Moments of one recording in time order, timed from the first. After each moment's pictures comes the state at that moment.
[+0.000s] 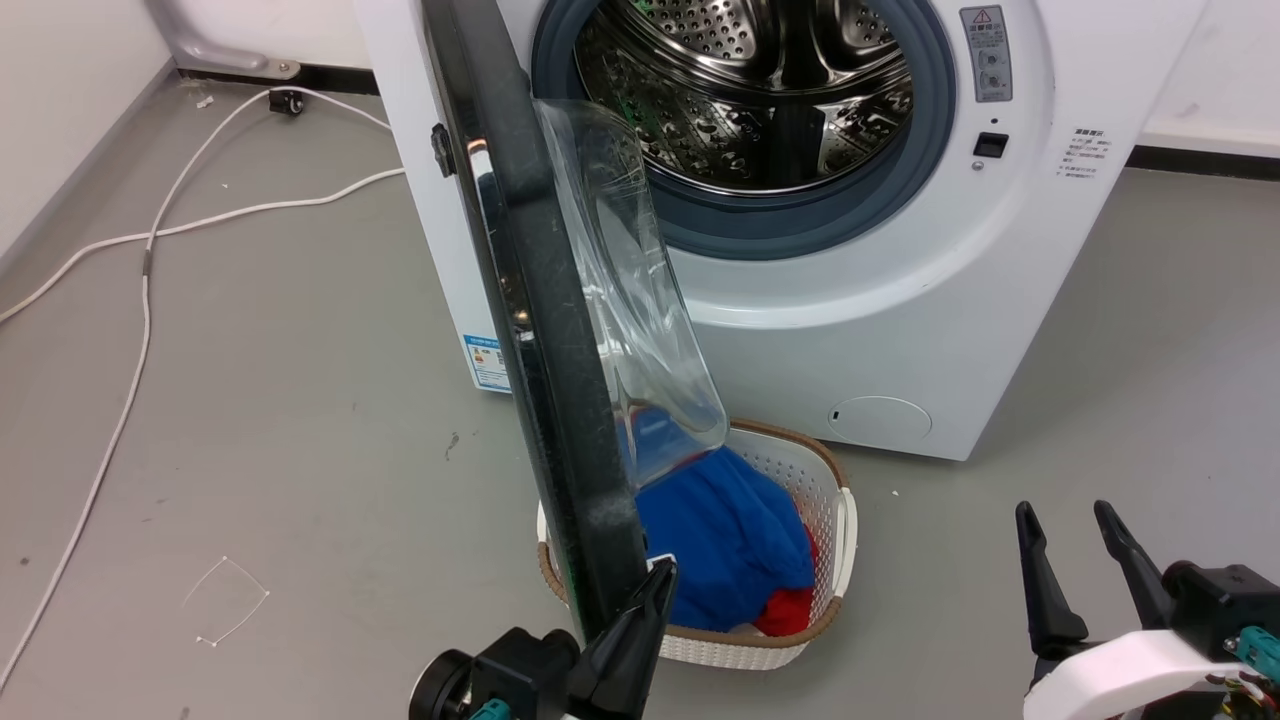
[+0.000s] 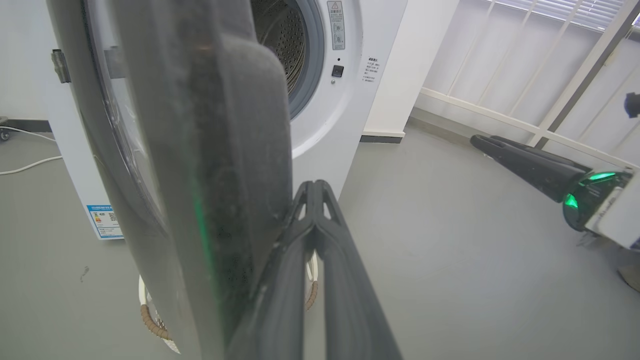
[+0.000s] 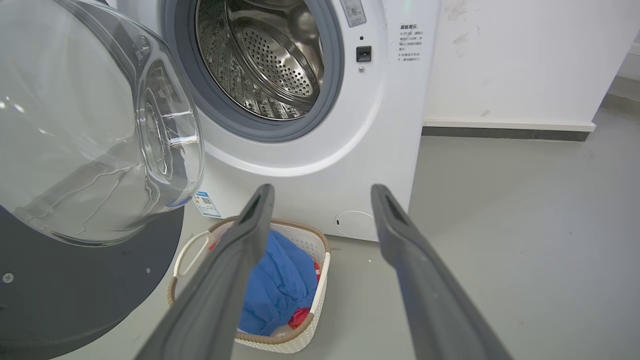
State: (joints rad) left arm 0.00 0.19 -0.60 -0.04 -0.39 0.09 -0.15; right arm 0.07 -0.05 -0.06 0.00 0.14 0.13 -0.03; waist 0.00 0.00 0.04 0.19
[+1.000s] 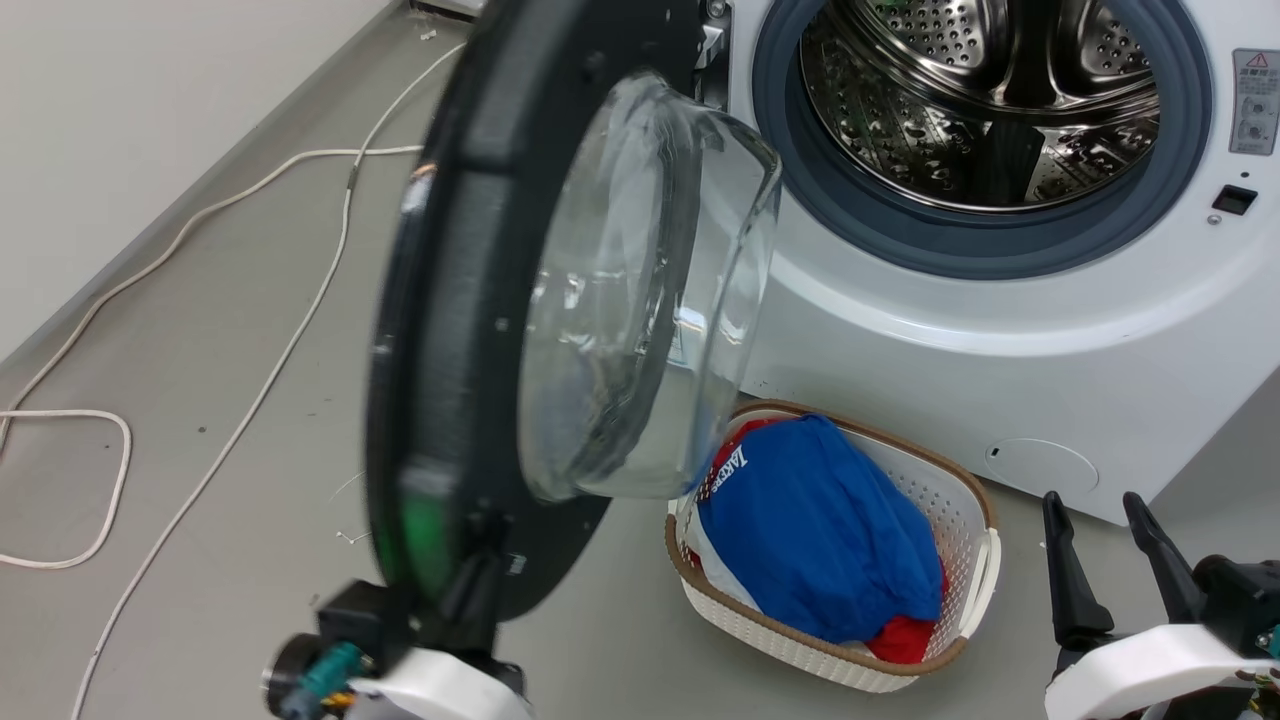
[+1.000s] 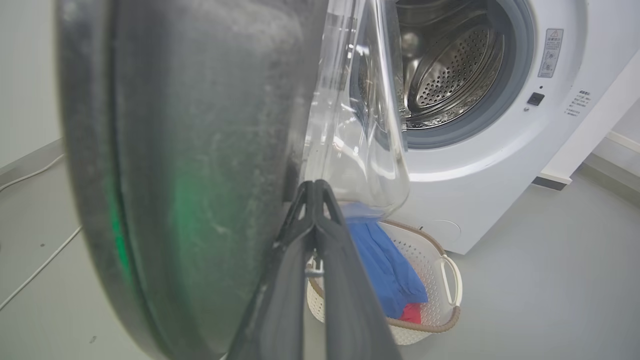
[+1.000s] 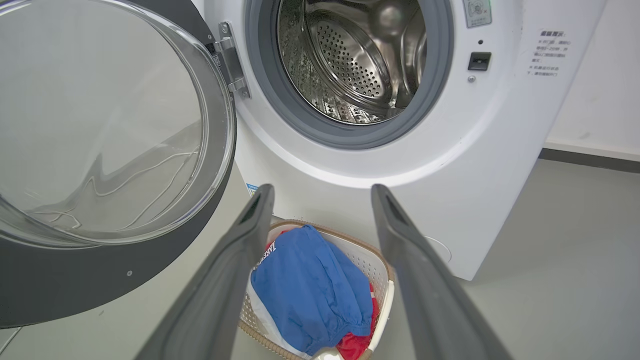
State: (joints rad) left arm -0.02 0.27 -0.44 0.02 -0.48 0.13 -0.17; right arm 0.08 -0.05 -0.10 -0.04 0.15 0.13 -0.01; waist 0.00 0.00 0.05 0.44
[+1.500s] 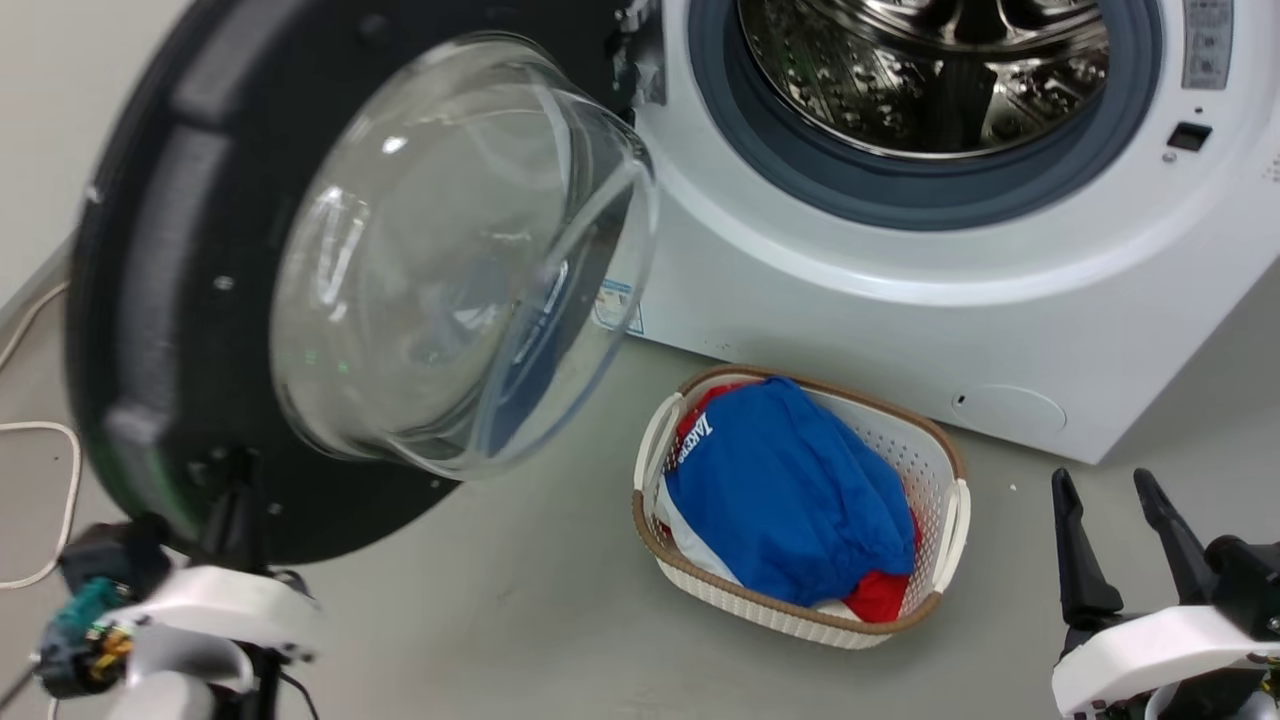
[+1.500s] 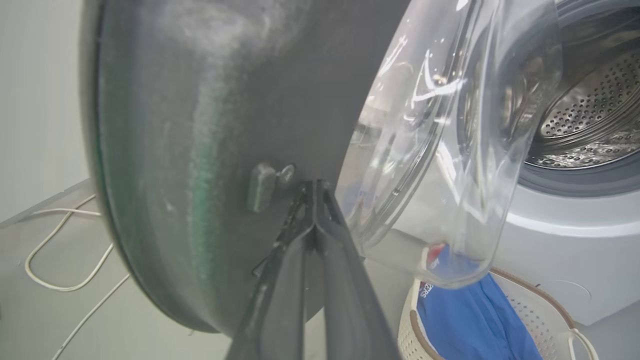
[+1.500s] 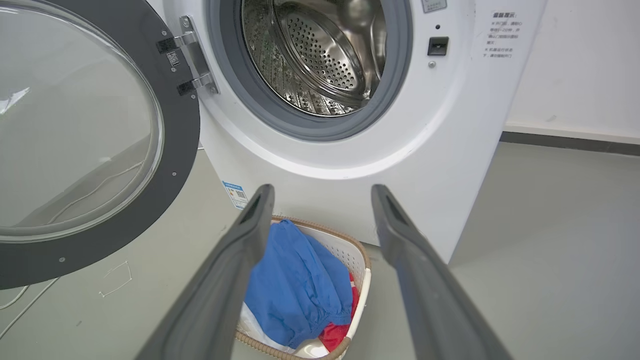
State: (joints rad) left arm -0.12 0.39 -0.17 0.21 -0.61 0.15 -0.22; right arm 0.06 -0.05 -0.10 -0.06 0.14 0.13 0.00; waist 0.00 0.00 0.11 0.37
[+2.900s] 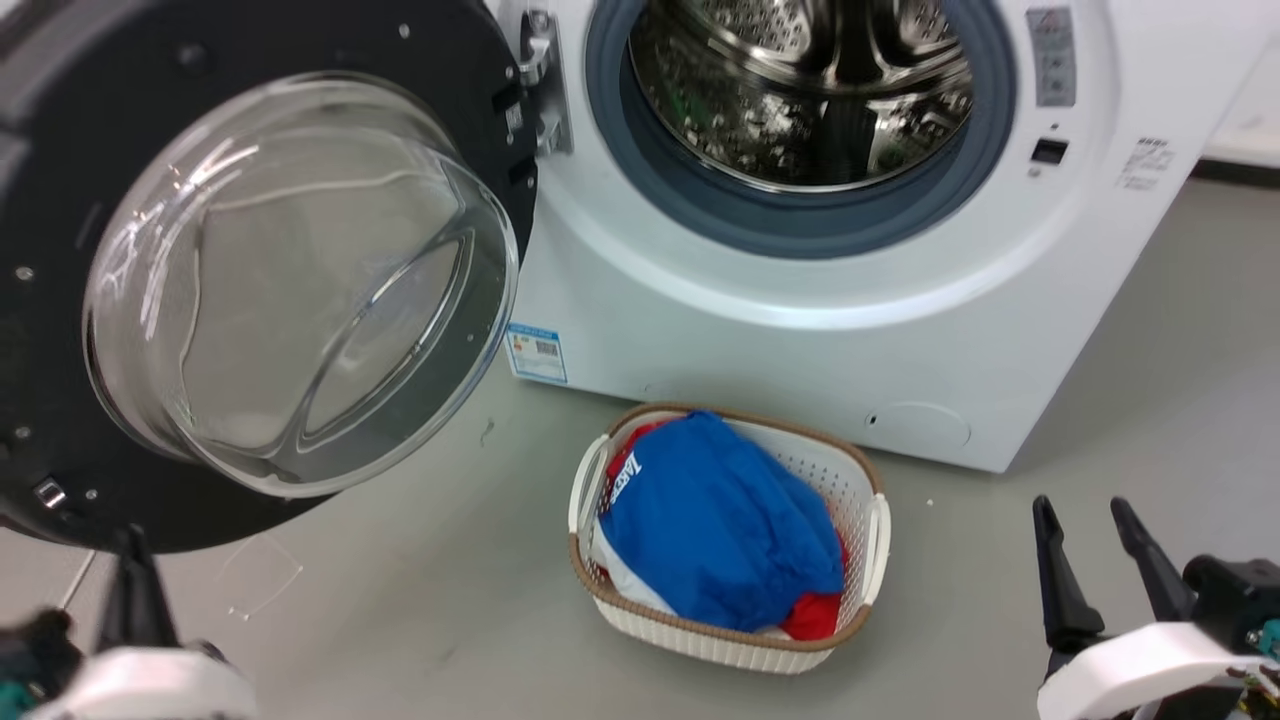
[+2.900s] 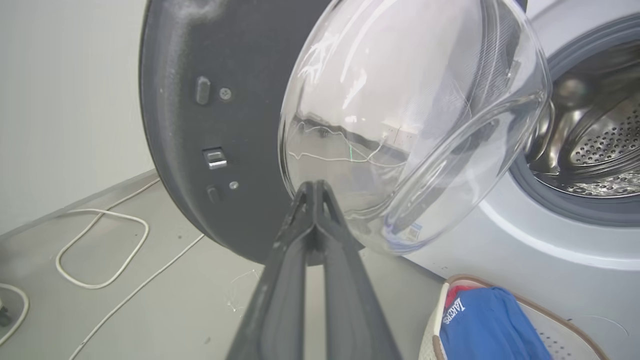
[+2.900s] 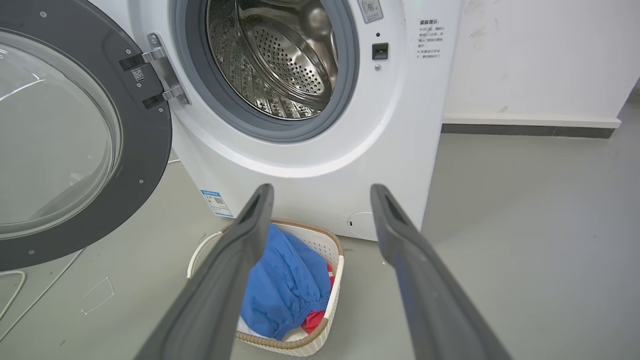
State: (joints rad) left arm -0.01 0.34 0.09 0.24 -0.51 0.10 -0.26; right arm 0.06 -0.05 -0.09 -0.01 0.17 0.13 0.00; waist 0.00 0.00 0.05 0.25
